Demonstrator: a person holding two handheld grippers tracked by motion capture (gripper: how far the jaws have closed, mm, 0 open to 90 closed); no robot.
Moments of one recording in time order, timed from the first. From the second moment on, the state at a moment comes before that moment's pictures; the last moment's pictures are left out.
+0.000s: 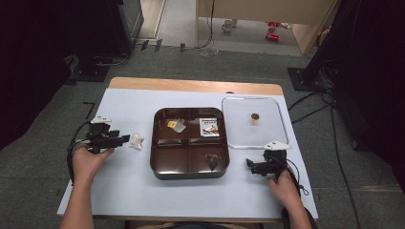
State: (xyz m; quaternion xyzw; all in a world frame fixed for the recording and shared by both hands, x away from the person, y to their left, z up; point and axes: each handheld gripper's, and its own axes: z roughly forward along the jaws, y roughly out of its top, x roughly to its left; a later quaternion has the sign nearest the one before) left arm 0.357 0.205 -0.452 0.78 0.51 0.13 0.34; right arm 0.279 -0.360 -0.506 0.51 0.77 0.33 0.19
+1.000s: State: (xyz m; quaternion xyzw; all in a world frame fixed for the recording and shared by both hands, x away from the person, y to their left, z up) left arm 0.358 0.240 -0.476 0.79 0.52 0.11 0.32; right arm 0.279 -0.360 -0.506 0.51 0.77 0.33 0.19
